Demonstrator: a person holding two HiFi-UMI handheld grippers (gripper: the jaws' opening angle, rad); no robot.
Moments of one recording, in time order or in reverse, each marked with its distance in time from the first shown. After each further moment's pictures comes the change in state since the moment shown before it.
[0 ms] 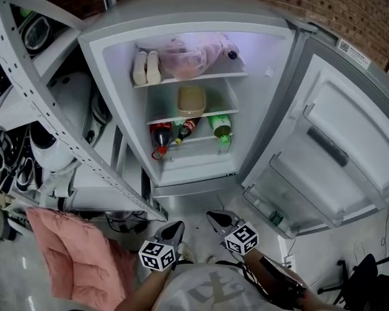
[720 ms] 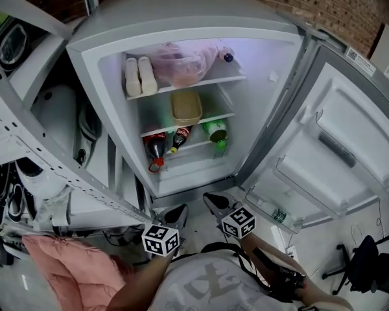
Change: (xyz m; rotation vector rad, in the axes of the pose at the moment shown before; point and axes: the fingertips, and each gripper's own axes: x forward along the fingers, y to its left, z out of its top) left arm 0.062 0.045 0.082 0.093 0.029 -0.149; right arm 0.075 -0.055 0.066 -0.014 -0.044 -0.158
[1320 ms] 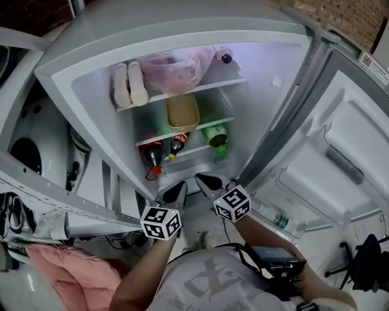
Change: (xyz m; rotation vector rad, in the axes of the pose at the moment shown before) left arm 0.062 0.037 0.098 0.047 -0.117 0.053; right arm 0.064 -0.055 0.066 -0.071 -0.046 0.014
